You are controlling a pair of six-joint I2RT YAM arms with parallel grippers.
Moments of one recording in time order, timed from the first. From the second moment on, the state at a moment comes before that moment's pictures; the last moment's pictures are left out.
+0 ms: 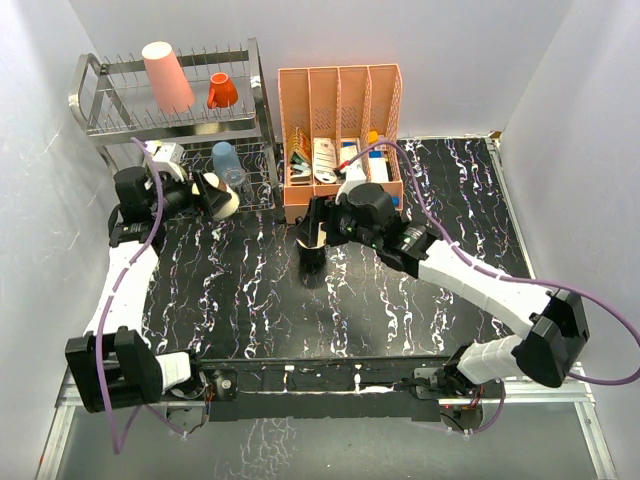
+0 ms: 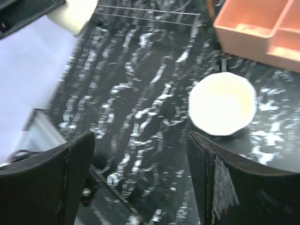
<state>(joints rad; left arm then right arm) 0.14 1.24 0.98 -0.14 0.66 -0.12 0.81 1.36 1.18 -0.25 0.00 0.49</state>
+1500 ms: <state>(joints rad) 0.00 0.95 0.90 0.30 1.15 -0.73 0.90 1.70 1.09 1.17 -0.26 1.78</state>
